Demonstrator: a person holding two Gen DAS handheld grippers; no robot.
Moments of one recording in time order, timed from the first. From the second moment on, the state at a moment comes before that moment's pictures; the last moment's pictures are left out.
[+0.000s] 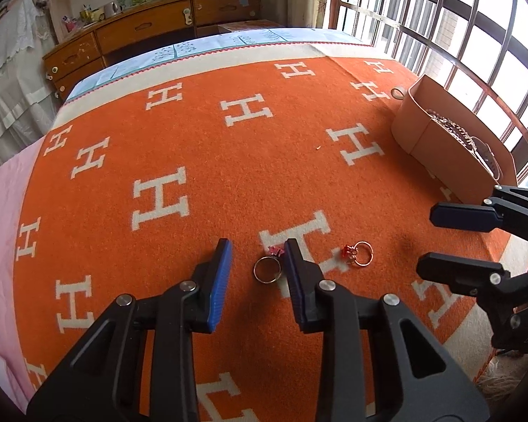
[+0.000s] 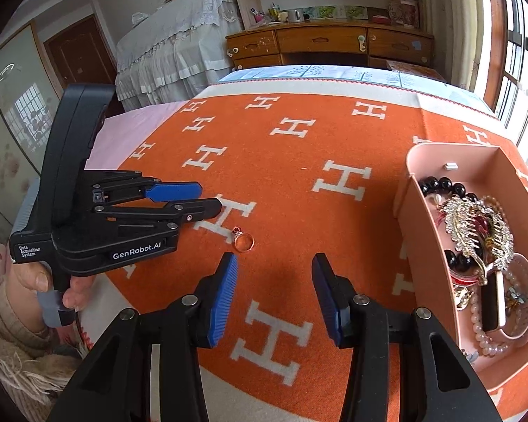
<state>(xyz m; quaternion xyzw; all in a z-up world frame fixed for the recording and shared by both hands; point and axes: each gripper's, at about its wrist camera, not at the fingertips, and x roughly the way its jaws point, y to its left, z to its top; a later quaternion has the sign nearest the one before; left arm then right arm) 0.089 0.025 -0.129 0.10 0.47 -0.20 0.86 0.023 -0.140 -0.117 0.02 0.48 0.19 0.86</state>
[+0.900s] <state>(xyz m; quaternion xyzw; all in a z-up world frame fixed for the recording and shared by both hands) 0.086 0.047 -0.122 0.02 0.48 -0.20 0.85 0.049 -0.076 -0.144 -0.12 0.48 0.21 0.85</state>
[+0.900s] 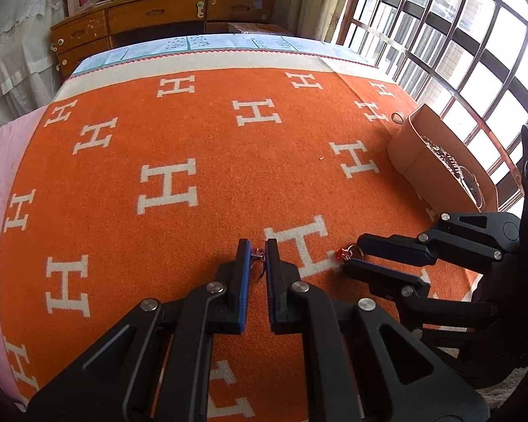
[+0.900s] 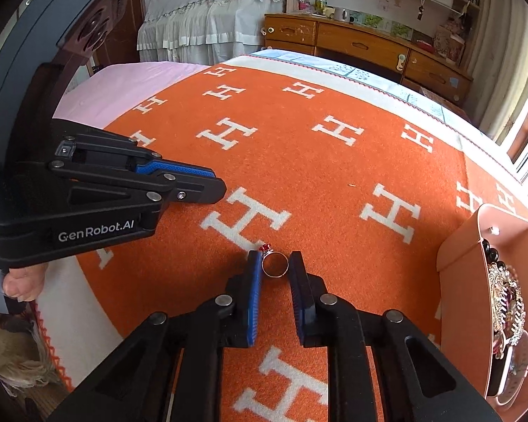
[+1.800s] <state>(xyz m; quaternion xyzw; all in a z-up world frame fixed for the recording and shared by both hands) 0.095 -0.132 0.012 0.05 0.40 -0.32 0.85 0.023 -0.294 0.009 0.07 0.36 0.09 0.93</state>
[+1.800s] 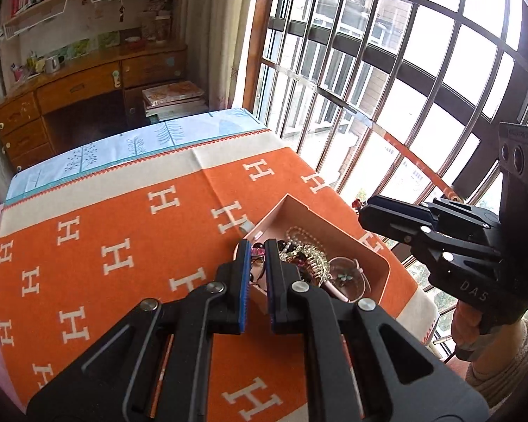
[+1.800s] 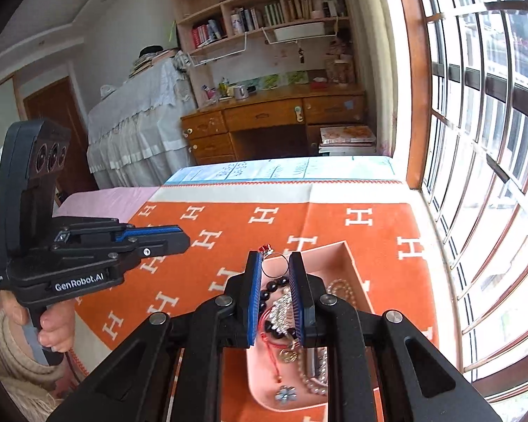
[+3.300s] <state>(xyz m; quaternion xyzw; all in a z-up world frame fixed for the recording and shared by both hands) 0.104 -0.146 -0.053 0.02 0.46 -0.22 0.86 0.070 -0.339 -0.068 0.20 0.43 0.10 0.87</state>
